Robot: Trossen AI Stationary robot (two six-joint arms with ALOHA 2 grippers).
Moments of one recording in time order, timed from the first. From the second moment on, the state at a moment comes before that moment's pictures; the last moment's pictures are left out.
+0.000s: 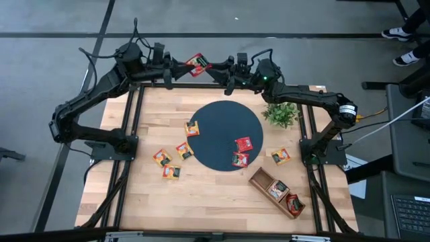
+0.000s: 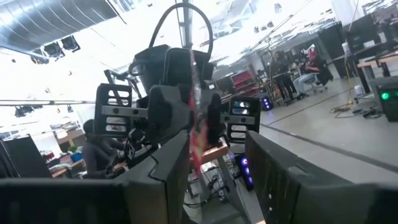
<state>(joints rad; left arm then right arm) 0.60 1.14 1.30 -0.13 0.38 -0.50 -0.37 1.65 1.37 0.63 -0.22 0.49</state>
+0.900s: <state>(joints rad) 0.59 1.14 1.30 -0.26 0.44 -0.51 -0.36 1.62 1.37 0.54 -0.36 0.52</state>
